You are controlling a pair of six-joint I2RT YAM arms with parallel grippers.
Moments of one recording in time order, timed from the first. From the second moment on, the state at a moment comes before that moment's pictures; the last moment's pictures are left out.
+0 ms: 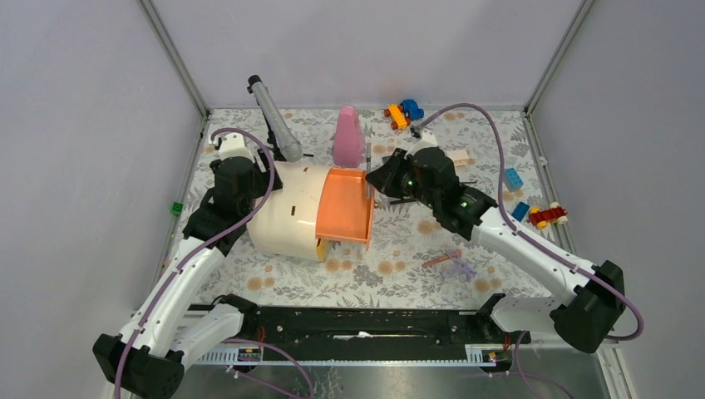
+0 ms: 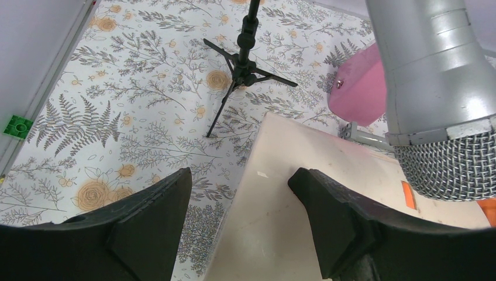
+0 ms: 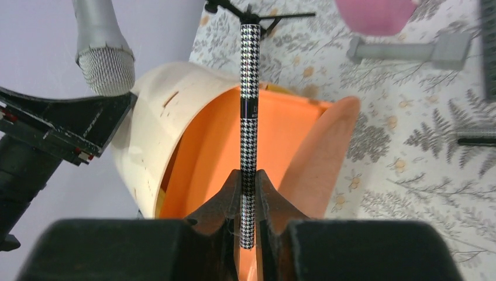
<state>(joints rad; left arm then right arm) -0.37 0.92 0.94 -0.43 -0.44 -0.37 0.73 1.23 1.07 -0.18 0.06 0.79</state>
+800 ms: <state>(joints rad) -0.37 0.92 0.94 -0.43 -0.44 -0.37 0.93 1.39 1.21 -0.27 0.14 0.84</state>
